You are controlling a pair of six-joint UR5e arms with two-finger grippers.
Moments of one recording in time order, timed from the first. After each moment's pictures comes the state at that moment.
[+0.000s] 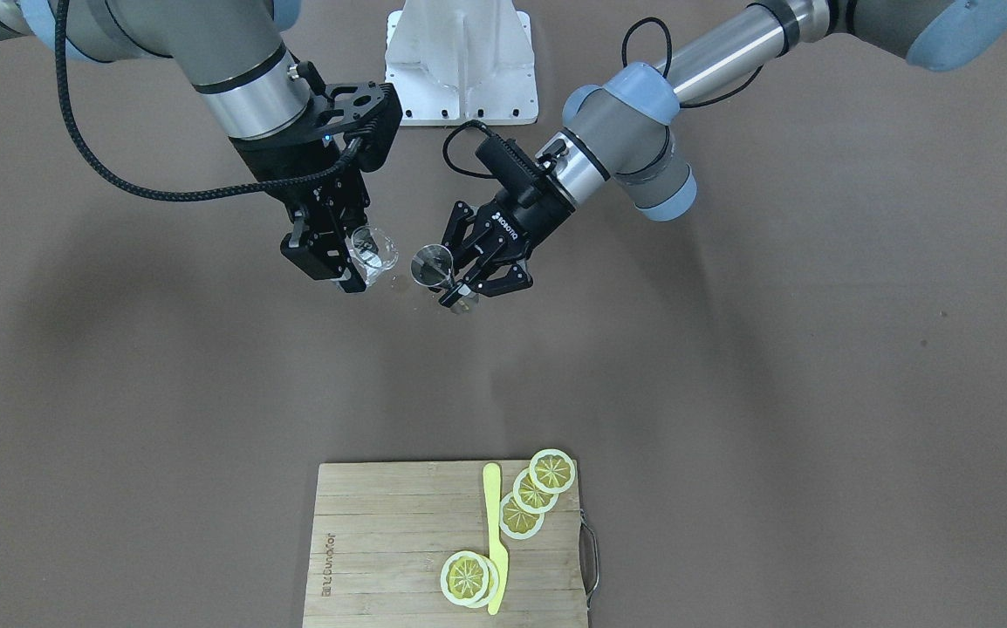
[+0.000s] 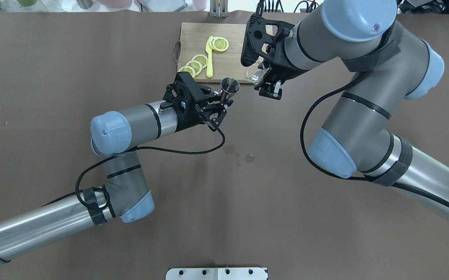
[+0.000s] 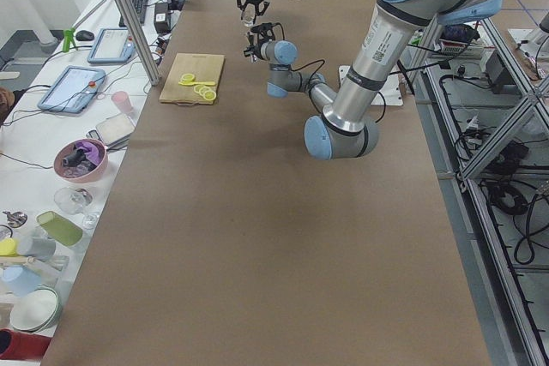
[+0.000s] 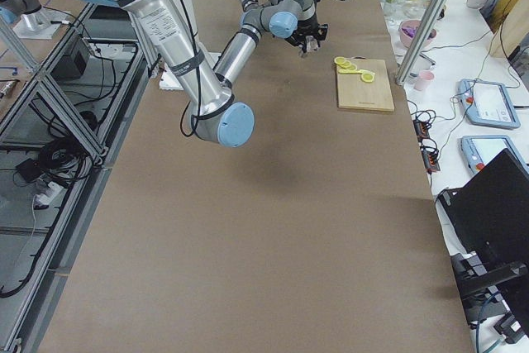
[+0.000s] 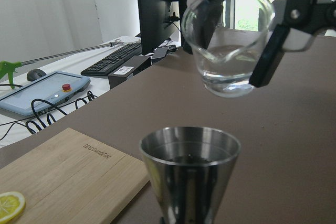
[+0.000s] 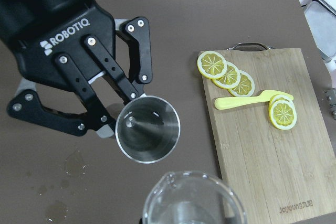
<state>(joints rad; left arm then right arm) -0.51 -2.24 -1.38 -2.87 -1.53 -0.33 0.76 -0.91 1.86 -1.49 1.93 -0.27</state>
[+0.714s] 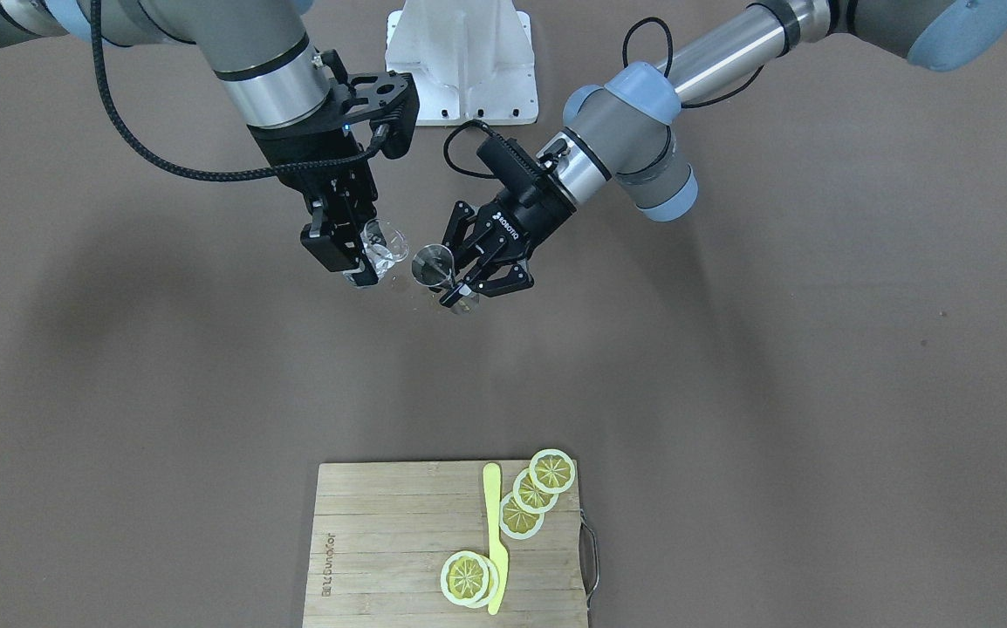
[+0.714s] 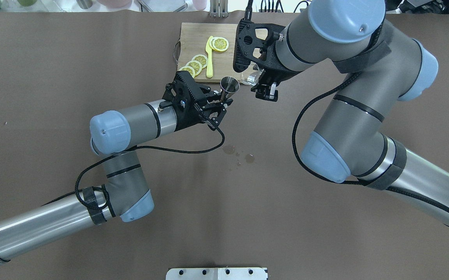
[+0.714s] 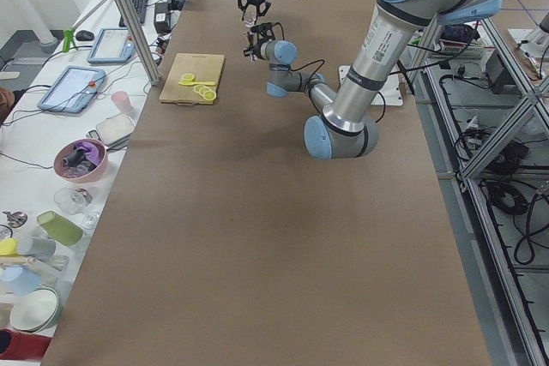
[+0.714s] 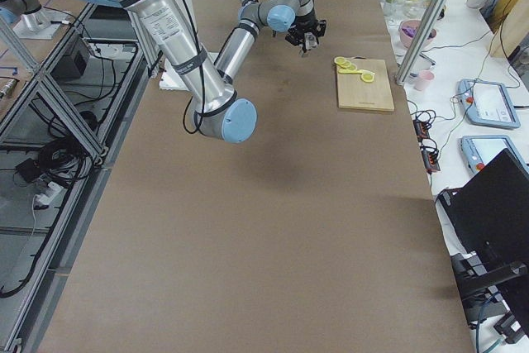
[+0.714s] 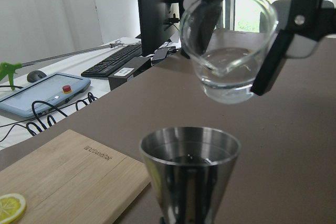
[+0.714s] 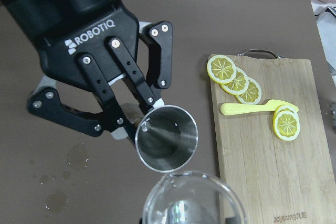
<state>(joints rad) -0.51 -2.24 -1.38 -2.87 -1.53 -0.33 0.74 -0.88 1.87 -1.55 1.90 -0.38</state>
